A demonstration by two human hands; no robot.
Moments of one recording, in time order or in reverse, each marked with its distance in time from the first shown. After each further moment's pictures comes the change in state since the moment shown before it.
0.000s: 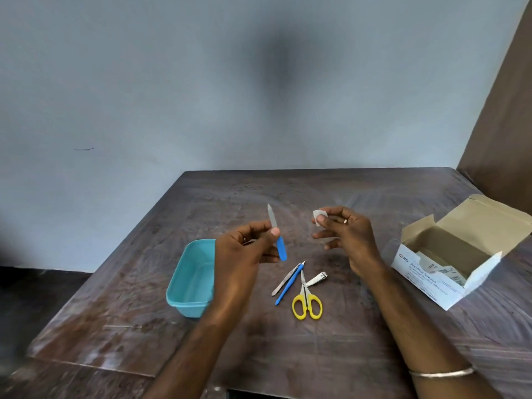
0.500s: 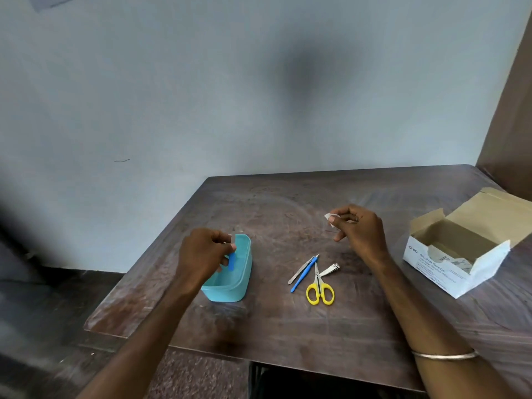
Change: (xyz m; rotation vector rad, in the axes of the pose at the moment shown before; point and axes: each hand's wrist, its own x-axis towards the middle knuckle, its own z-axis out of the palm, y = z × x) left_hand 0.020 0.013 -0.089 0.822 0.078 -0.046; right_hand -0.002 0.009 -0.005 -0.408 0.077 -0.274
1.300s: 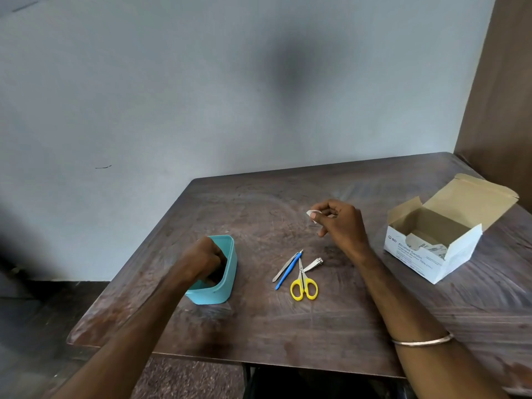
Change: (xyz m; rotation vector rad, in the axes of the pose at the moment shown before) left_hand 0.030 -0.007 0.026 0.344 -0.335 -0.160; right_hand 0.003 0.005 0.000 -0.085 -0.019 -0.026
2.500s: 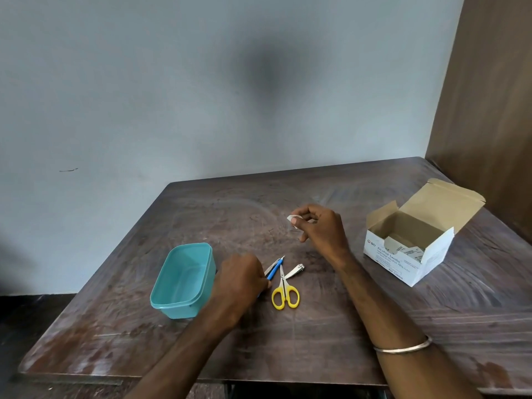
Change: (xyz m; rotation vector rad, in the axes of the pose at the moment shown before) left_hand -0.032 0.068 0.075 0.293 0.028 0.323; right_hand -0.003 -0.005 -0.001 0.010 -0.005 0.007
